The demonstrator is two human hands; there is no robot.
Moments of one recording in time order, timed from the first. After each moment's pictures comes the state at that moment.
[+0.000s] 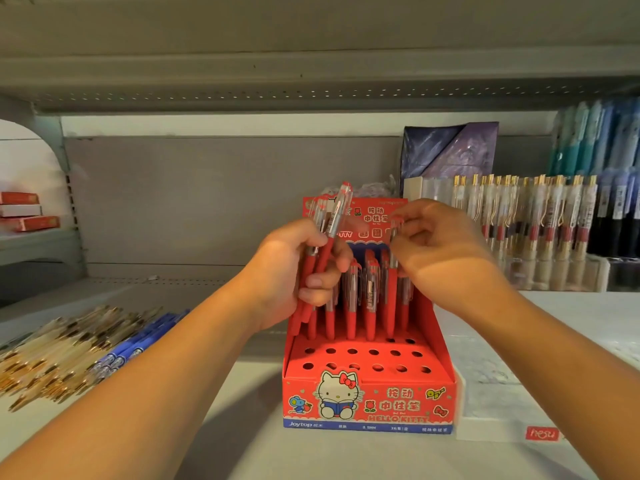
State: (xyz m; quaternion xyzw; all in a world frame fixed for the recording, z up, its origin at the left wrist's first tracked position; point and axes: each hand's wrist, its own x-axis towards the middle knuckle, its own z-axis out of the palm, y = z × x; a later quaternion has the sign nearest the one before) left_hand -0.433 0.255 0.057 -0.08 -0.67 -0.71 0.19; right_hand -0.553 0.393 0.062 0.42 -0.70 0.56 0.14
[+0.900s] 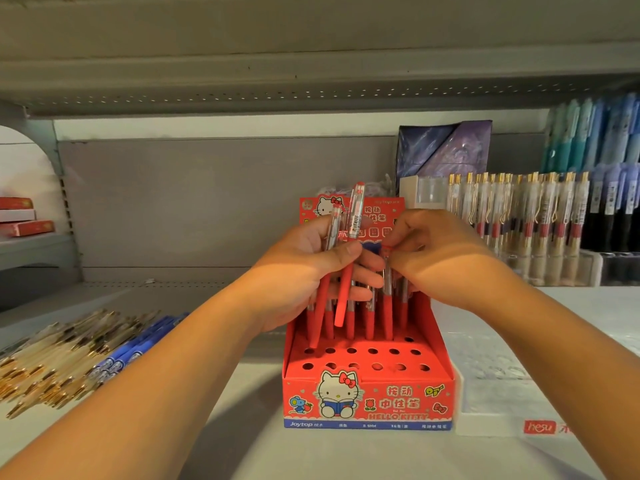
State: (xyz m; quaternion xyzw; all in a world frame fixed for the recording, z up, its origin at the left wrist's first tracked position) left_hand -0.439 0.262 0.051 -0.11 -0.71 -0.66 0.22; right_hand -0.556 0.403 0.069 0.42 -0.79 0.42 0.13
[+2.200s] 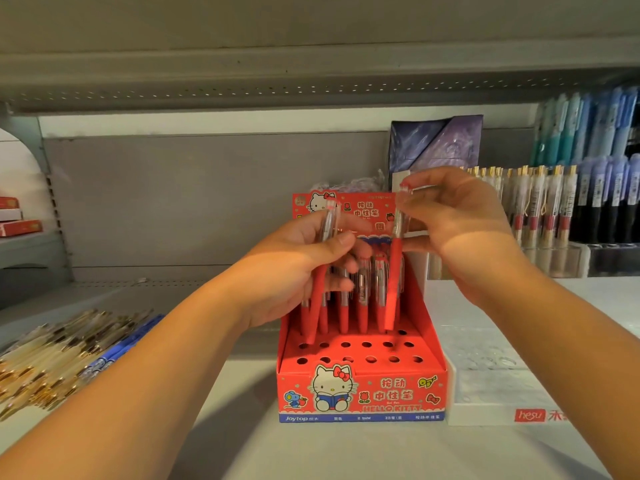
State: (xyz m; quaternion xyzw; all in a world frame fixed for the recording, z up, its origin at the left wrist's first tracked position) left_hand -0.435 0.261 0.055 -0.11 -0.72 -0.65 0.20; right_hand -0.548 0.410 0.077 0.39 -0.57 0.72 0.06
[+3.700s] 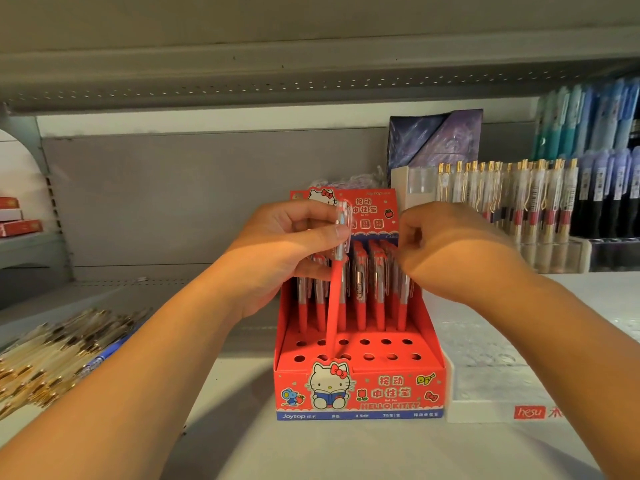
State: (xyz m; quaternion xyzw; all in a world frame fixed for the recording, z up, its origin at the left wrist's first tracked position) left_hand -0.428 0.261 0.063 -0.06 -0.73 -0.61 0.30; right_hand -0.550 0.418 0.077 0.36 -0.88 0.23 0.19
